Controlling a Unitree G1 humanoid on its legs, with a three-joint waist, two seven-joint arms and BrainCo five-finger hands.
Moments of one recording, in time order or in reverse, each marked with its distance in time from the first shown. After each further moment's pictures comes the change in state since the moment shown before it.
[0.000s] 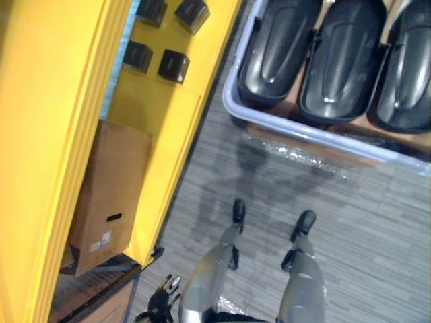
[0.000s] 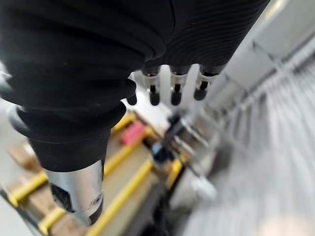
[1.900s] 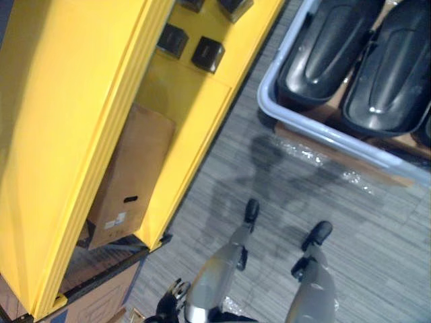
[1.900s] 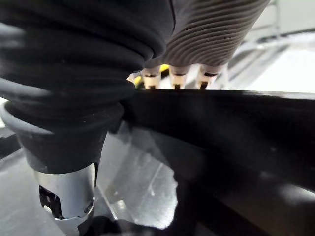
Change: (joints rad) left arm -0.001 -0.011 -0.097 0.012 0.000 -0.033 -0.019; right arm 0.000 0.034 0.170 0.200 -0.270 0.150 0.331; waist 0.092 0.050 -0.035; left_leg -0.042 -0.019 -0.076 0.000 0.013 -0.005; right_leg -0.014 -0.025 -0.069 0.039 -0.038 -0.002
